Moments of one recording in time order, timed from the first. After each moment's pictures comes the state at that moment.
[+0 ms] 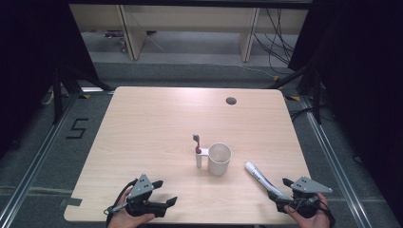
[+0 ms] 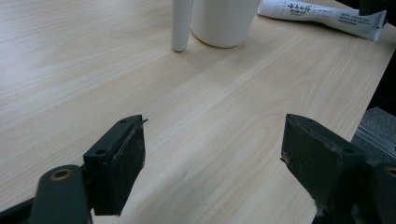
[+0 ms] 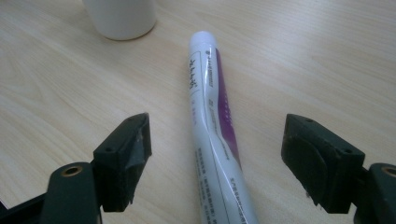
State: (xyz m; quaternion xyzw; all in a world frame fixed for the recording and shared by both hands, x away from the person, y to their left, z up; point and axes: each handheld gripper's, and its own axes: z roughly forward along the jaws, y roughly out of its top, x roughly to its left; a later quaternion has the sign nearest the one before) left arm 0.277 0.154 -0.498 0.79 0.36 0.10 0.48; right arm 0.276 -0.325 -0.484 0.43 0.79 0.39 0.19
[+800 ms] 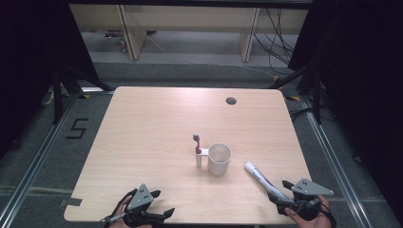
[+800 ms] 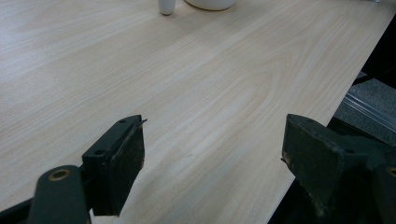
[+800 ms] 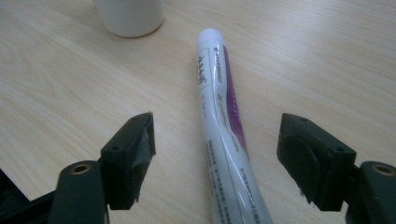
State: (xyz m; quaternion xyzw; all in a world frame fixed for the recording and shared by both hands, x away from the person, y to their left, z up) left arm 0.258 0.155 -0.510 0.81 0.35 0.10 0.46; right arm 0.266 -0.322 -0.480 0.44 0.79 0.38 0.19
